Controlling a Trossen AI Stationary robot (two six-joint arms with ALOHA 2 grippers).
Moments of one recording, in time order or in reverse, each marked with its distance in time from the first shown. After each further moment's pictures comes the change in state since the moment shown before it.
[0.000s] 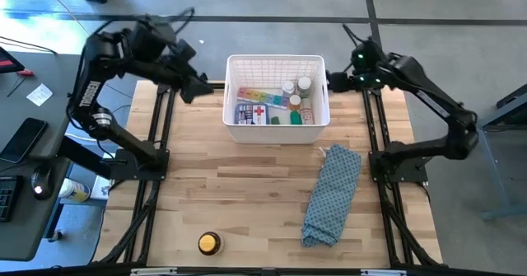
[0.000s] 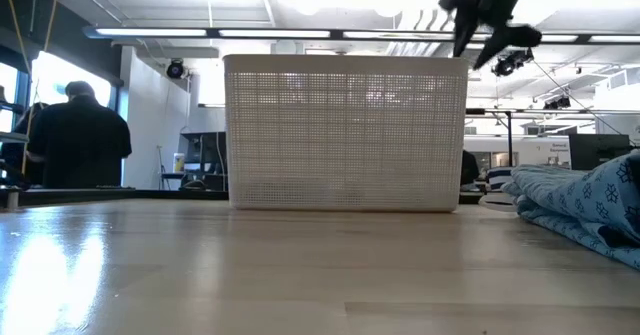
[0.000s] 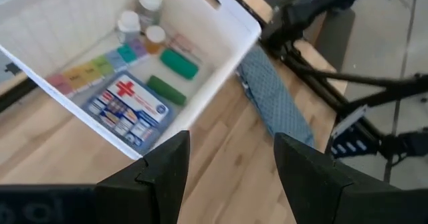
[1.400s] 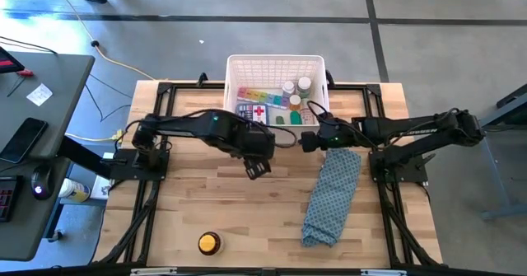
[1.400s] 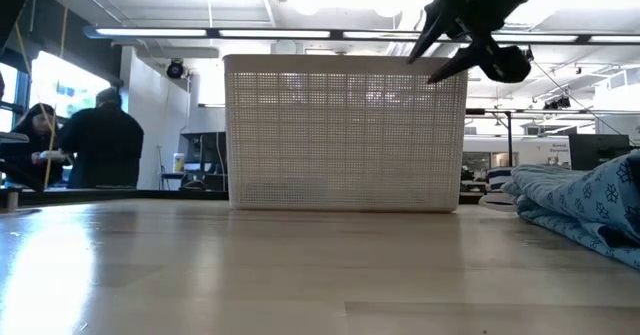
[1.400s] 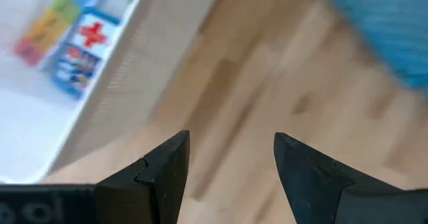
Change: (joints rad) left arm -0.535 0.471 -0.074 -0.002 -0.438 -0.165; right arm 0.772 -0.052 -0.489 0.661 0.205 0.639
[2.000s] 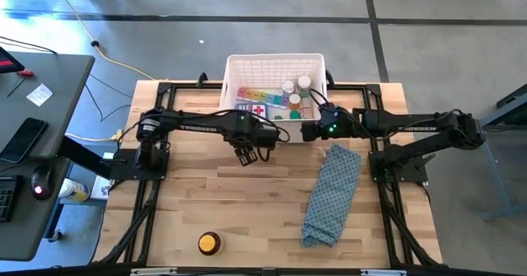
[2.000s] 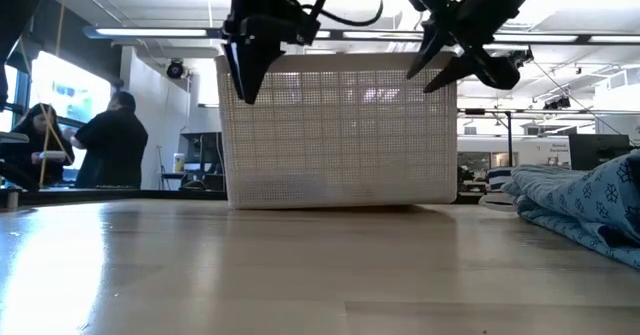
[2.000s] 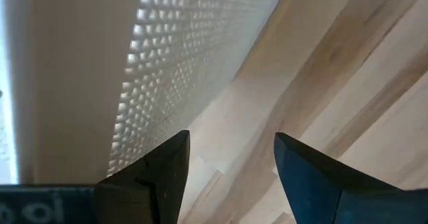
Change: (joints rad) left arm 0.171 0.004 -0.432 0.055 -0.083 0.113; right arm -0.144 0.000 0.000 -0.008 -0.019 -0.135
